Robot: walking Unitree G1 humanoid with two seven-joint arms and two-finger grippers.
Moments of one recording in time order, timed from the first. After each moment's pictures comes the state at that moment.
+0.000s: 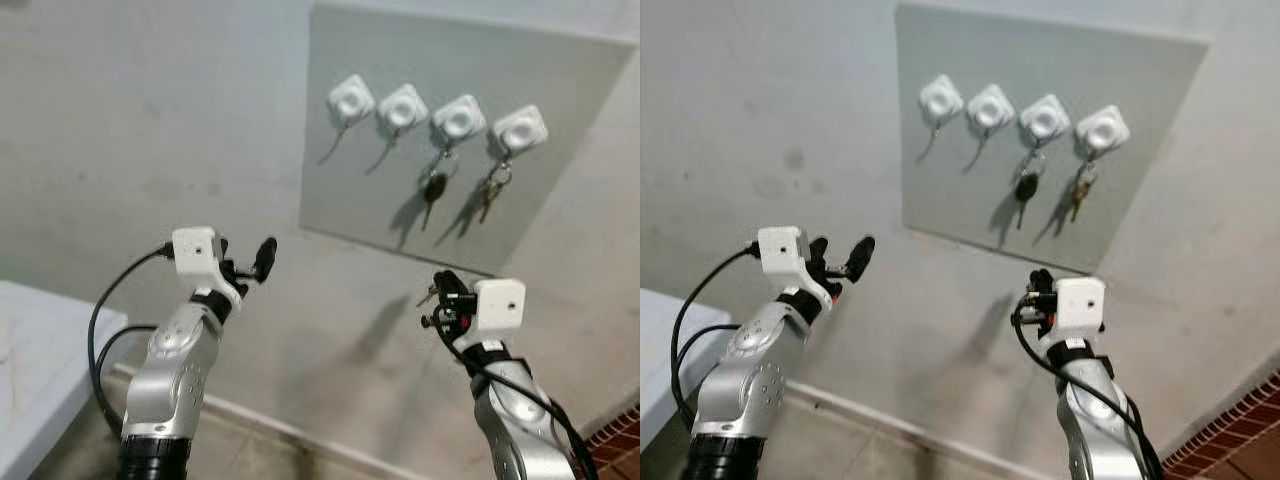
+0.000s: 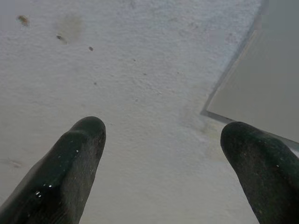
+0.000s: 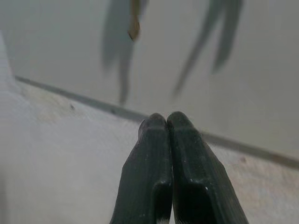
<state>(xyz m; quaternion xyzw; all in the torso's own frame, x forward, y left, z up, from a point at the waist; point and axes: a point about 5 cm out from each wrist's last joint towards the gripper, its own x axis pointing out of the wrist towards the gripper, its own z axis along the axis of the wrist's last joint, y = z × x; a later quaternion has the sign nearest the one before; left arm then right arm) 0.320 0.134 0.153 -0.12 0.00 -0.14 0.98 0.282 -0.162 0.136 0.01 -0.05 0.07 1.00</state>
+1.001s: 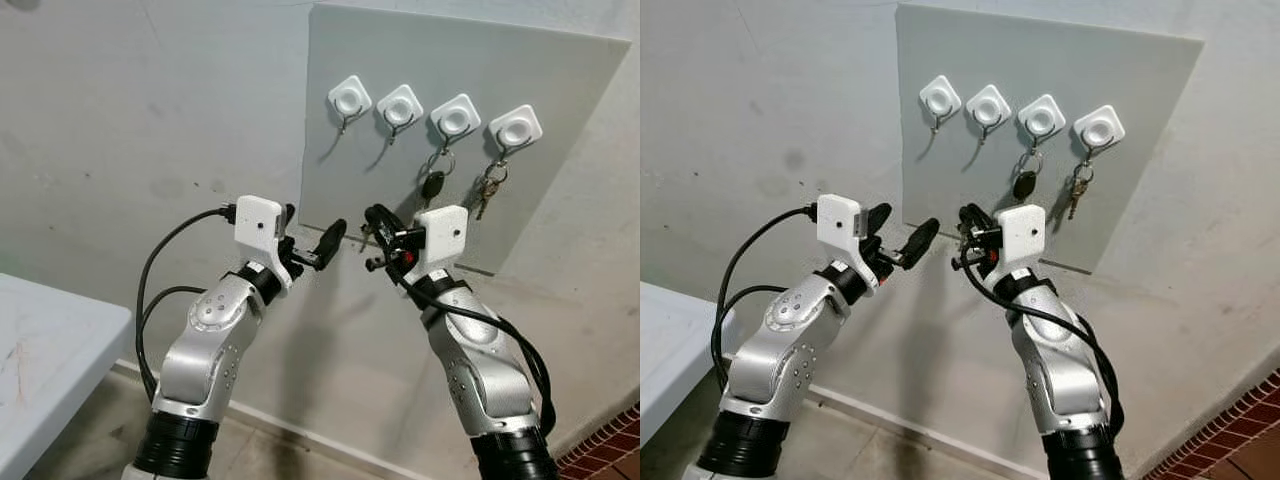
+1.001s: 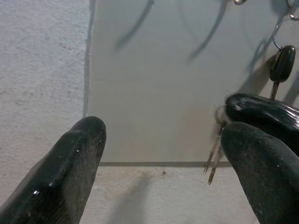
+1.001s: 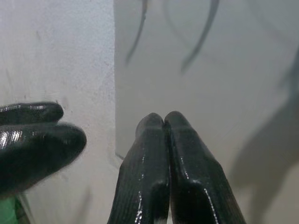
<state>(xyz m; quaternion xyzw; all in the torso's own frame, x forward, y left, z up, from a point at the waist) 0.319 0.081 0.197 -0.07 -0.06 -0.28 0.96 0.327 -0.098 0.194 0.04 -0.12 0.23 0.96</state>
